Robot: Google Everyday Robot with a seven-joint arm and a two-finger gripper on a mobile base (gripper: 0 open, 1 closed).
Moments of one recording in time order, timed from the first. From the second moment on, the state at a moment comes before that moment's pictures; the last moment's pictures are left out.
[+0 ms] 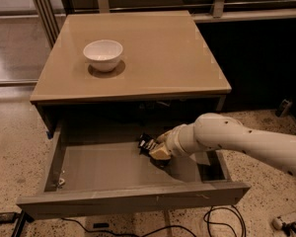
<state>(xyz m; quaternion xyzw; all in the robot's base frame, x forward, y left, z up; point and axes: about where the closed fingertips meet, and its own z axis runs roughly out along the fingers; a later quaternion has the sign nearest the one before) 0.553 -0.040 0.615 -0.48 0.80 0.16 0.31</state>
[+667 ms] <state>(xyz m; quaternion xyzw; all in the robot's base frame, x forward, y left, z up) 0.555 -0.032 0.601 -0.48 0.80 0.18 0.32</state>
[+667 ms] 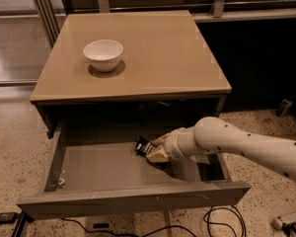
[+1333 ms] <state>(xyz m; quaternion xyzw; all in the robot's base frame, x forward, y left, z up) 0.555 -0.032 0.601 -0.48 0.80 0.18 0.32</state>
